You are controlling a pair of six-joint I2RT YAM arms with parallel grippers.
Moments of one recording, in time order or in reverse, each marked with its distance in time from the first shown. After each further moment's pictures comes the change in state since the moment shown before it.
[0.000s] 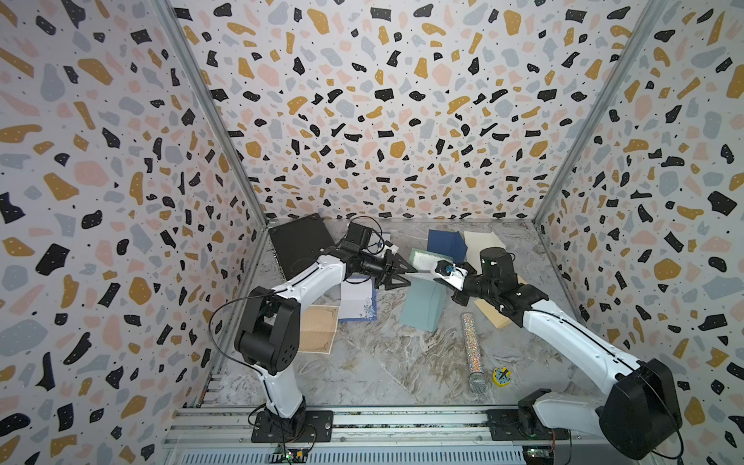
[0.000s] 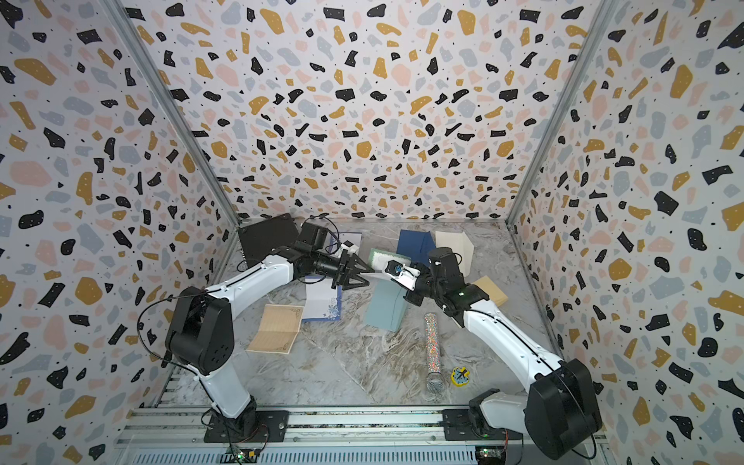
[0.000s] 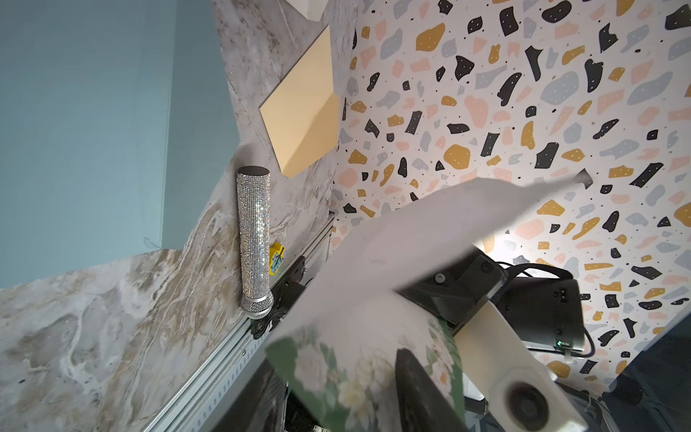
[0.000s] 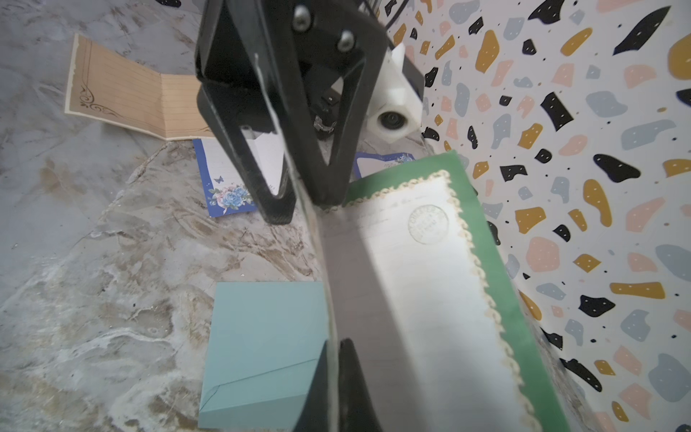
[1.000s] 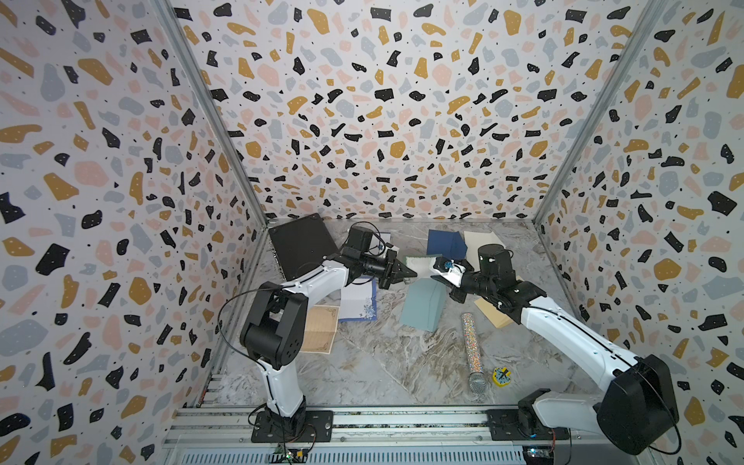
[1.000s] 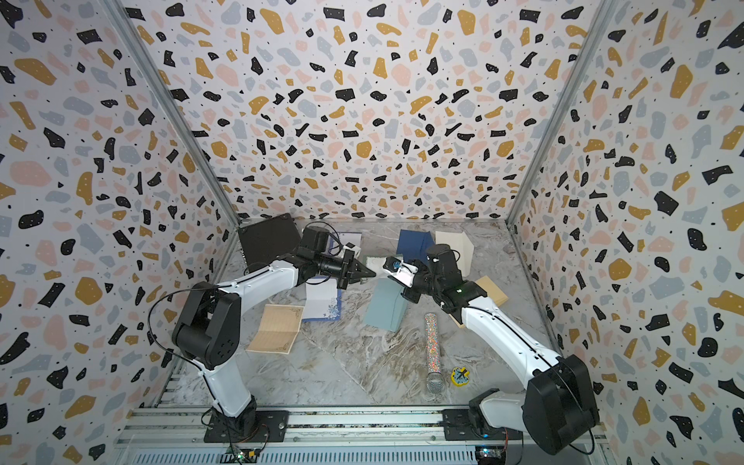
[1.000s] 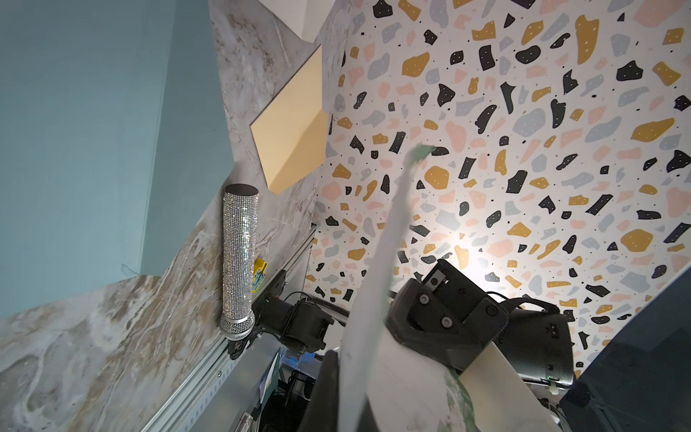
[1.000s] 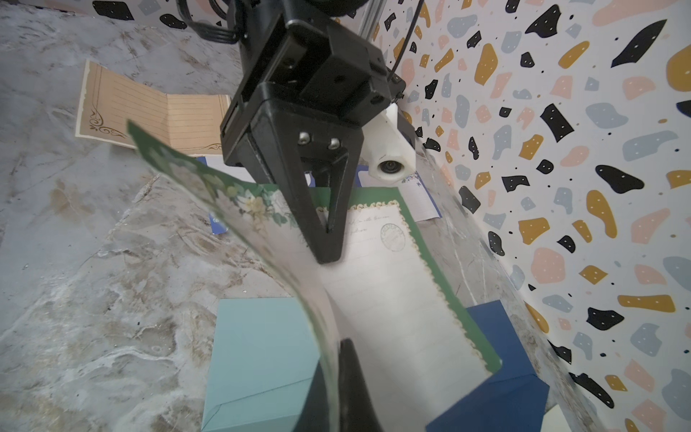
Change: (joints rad) left arm 0.012 0.045 -0.079 0.316 0.011 -0.245; right arm 0.002 0.020 0.012 0.010 -0.013 0.035
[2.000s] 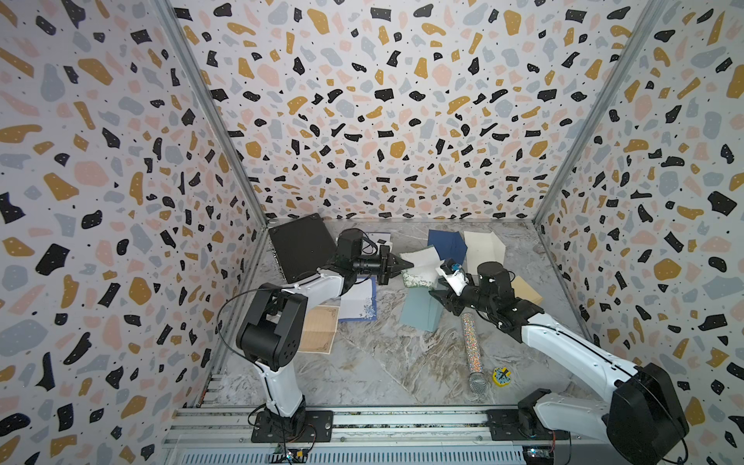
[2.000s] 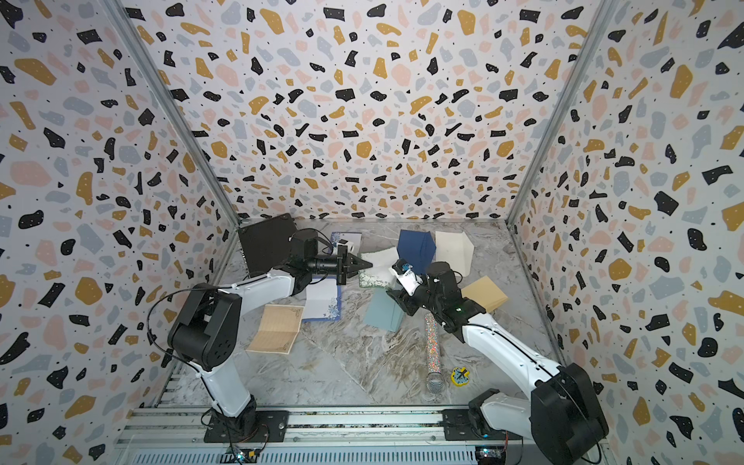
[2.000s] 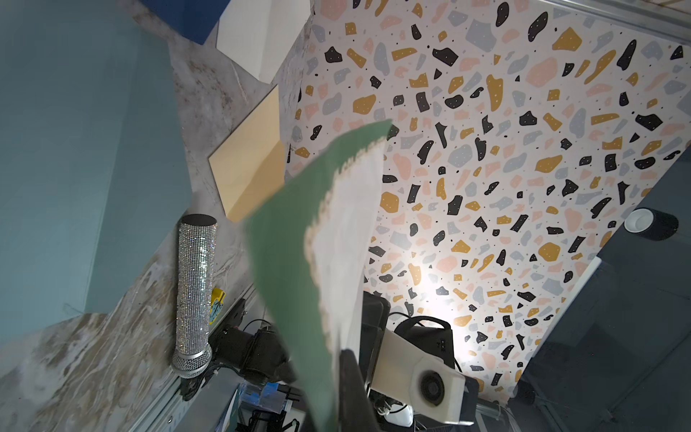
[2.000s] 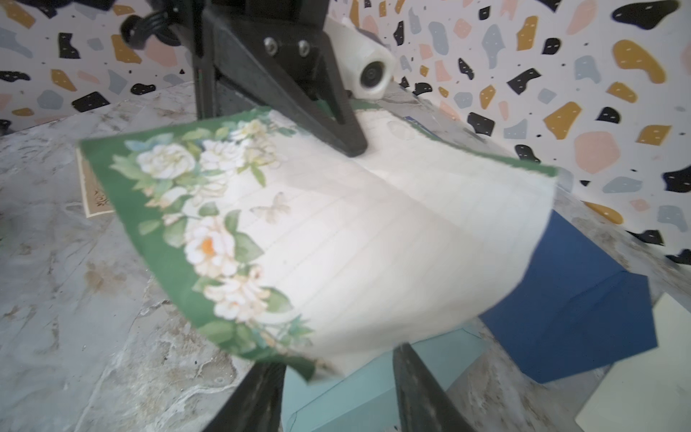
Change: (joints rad) left arm 0.033 -0.046 -0.138 0.340 -0.038 -0.216; right arm 0.040 -0.100 -0.195 0.162 0.134 0.449
